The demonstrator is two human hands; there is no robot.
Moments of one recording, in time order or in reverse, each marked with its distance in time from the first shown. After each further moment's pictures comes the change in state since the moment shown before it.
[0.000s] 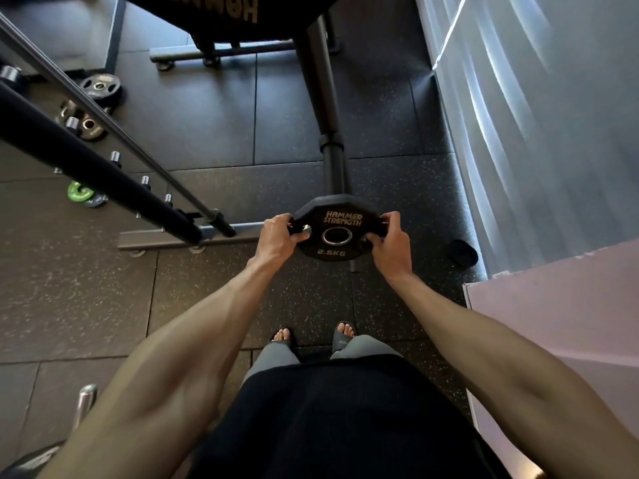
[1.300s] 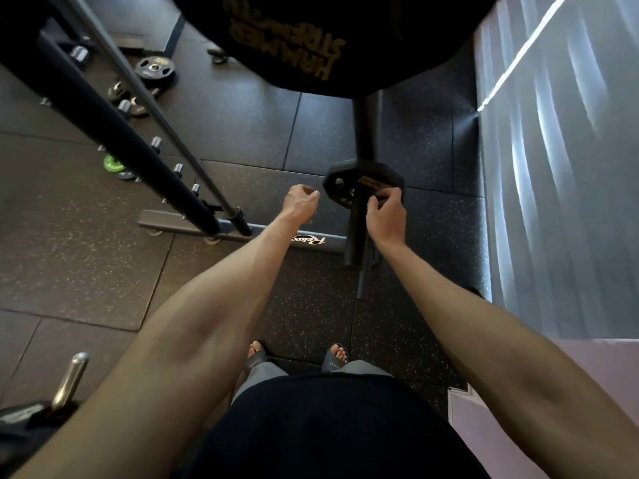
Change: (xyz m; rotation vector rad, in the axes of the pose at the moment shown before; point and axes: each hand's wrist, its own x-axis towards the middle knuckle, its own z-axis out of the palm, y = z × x) left_hand 0.082 0.049 -0.052 -0.463 0.069 -0.367; right_hand 0.099 -0.107 0.036 0.036 -0.026 0.072
